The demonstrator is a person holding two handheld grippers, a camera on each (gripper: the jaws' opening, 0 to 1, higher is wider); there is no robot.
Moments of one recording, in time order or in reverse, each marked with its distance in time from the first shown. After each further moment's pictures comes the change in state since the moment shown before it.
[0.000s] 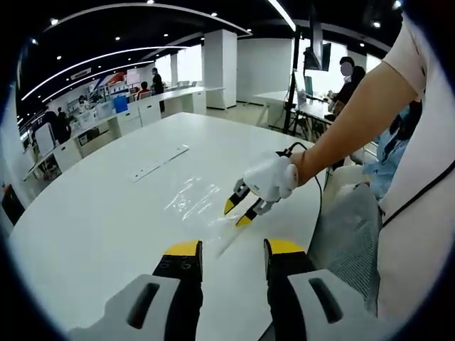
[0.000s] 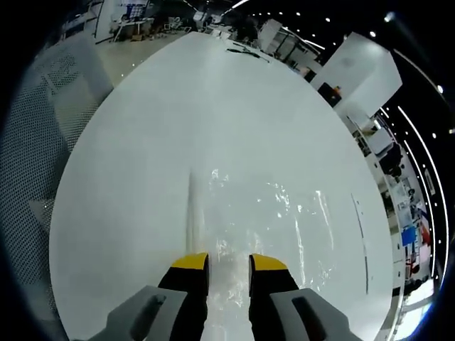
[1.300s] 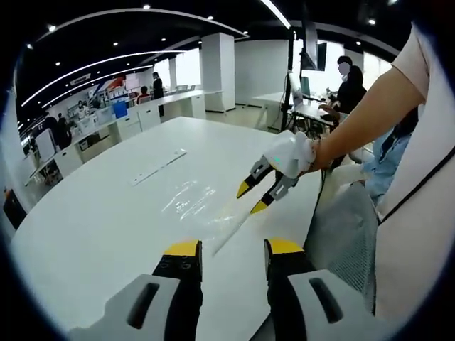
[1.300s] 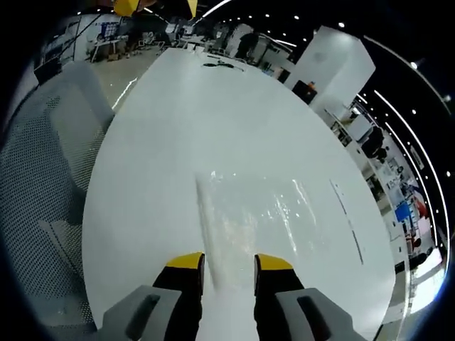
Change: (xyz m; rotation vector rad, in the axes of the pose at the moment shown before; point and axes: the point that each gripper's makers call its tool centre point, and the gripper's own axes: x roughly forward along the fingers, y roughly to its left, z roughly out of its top) left arm -0.012 -0.021 -0.002 0.021 -0.015 0.009; right arm -0.069 0.013 -0.013 0.137 -0.066 -0.078
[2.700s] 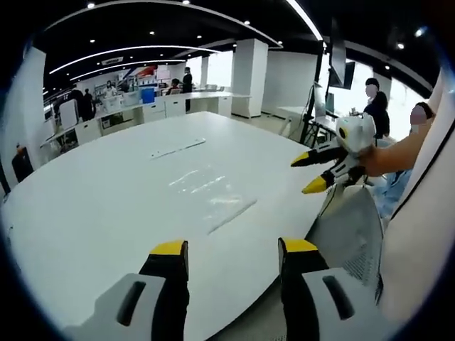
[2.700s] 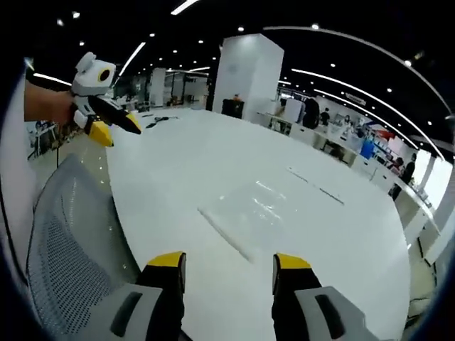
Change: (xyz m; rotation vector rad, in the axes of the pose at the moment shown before) left arm -0.016 0.001 -0.055 -0.192 -0.057 0.110; right arm -0.100 0.041 -0.005 0.517 -0.220 -0.189
